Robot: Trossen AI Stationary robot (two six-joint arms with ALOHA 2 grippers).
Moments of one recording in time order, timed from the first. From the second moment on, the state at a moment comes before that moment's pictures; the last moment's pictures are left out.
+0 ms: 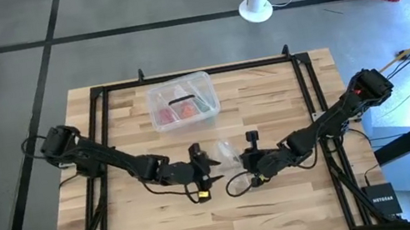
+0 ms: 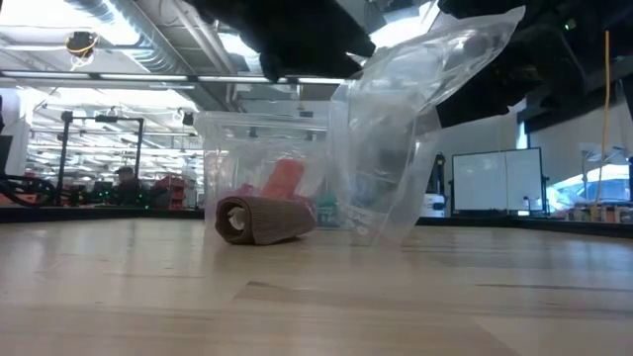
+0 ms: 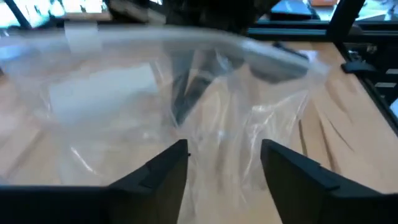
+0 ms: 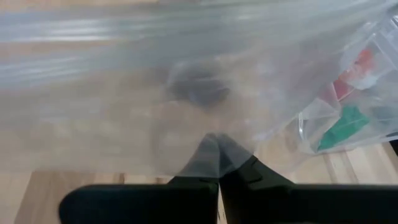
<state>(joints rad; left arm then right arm) -0.35 1.66 1.00 0.21 -0.41 -0.18 0.44 1.51 0.76 0.00 0.59 0.05</state>
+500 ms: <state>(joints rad) -0.30 1.74 1.00 0.40 -0.43 -0.13 0.44 1.51 0.76 0.01 0.58 0.05</state>
